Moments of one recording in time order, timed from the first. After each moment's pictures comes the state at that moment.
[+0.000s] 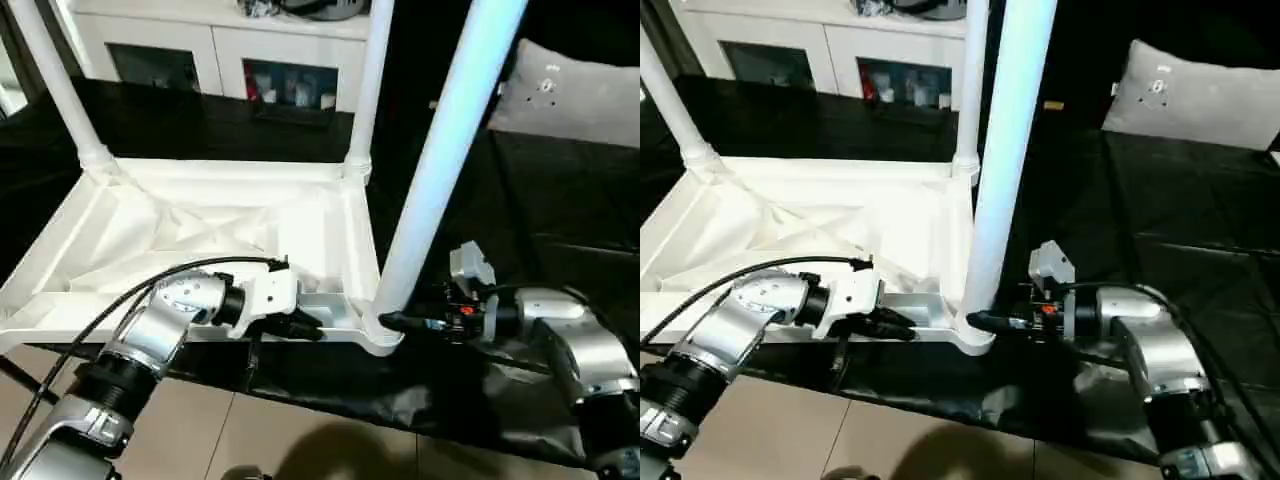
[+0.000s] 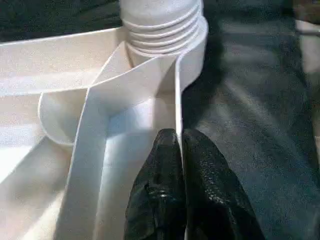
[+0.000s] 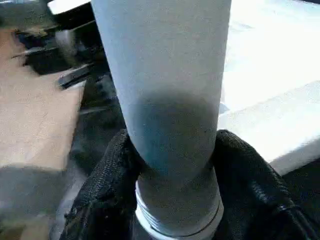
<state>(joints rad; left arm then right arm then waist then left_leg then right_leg) -0.48 0.42 -0.35 0.41 0.02 0.00 -1.20 -0.33 -0.43 0.10 0.27 0.28 0.26 1.18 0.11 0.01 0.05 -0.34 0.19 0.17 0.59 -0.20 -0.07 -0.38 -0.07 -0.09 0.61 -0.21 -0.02</state>
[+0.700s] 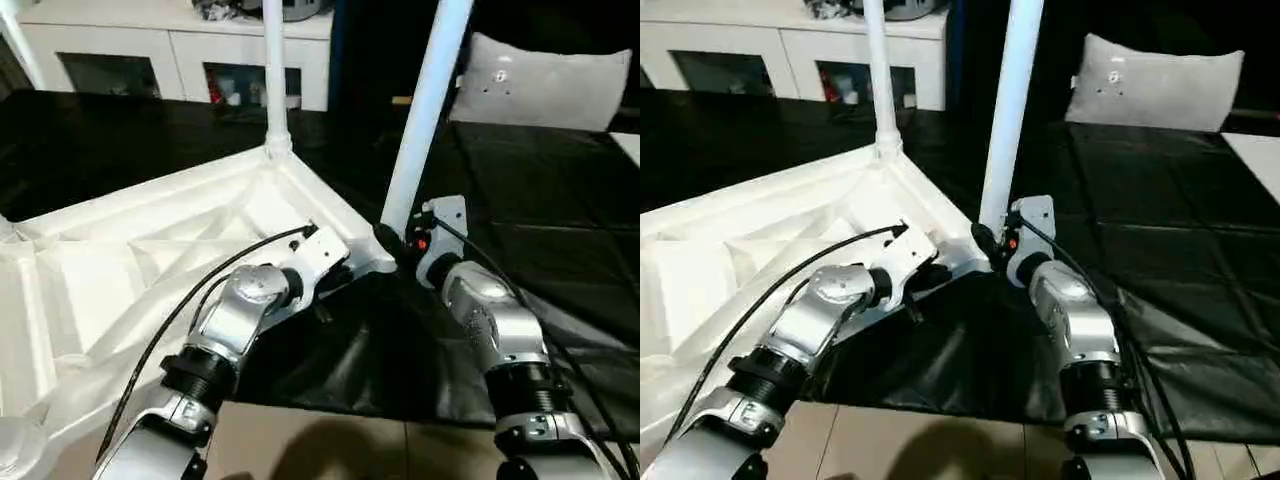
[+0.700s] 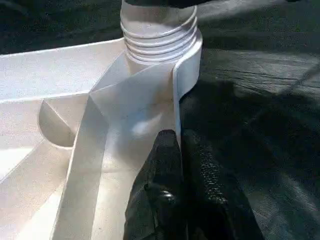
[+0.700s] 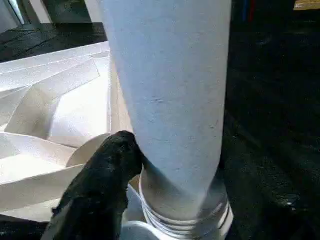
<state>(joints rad) -0.56 0.11 -0.28 0.48 0.13 0.26 -0.69 -0.48 -0.08 -0.07 0.39 0.15 0.33 0.40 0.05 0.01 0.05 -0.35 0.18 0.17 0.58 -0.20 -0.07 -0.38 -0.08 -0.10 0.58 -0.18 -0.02</state>
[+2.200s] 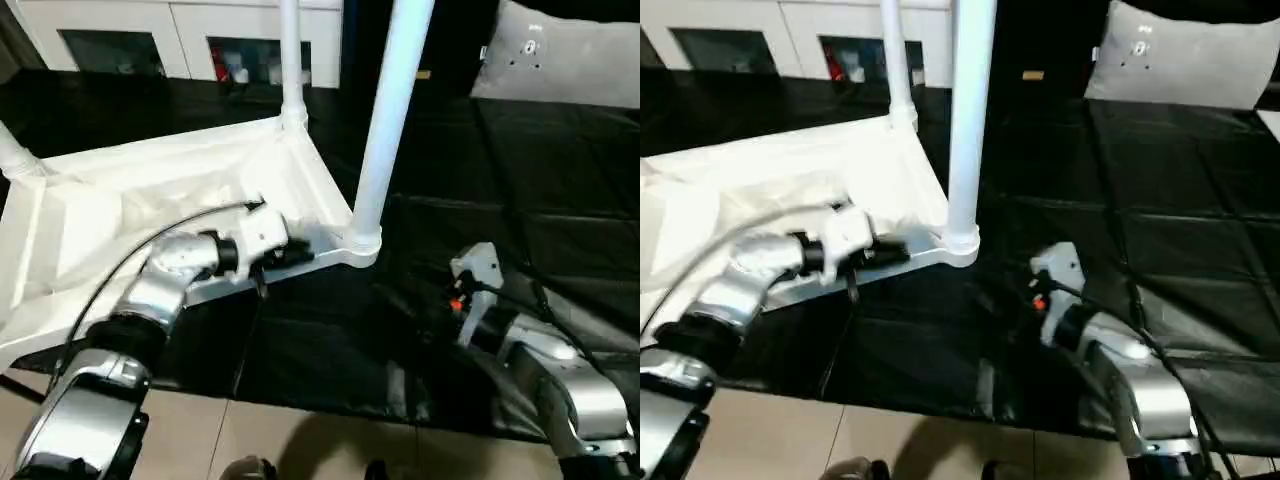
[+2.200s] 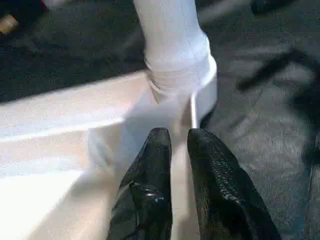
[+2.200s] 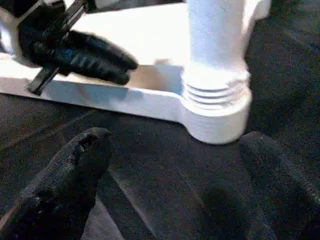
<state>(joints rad) -0.66 0.39 -0.19 0.71 -0.03 -0.25 -0.99 -0.11 -0.31 0.01 -0.08 0.31 0.41 0.74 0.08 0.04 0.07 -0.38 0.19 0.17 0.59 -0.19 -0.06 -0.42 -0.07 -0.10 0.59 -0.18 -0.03</state>
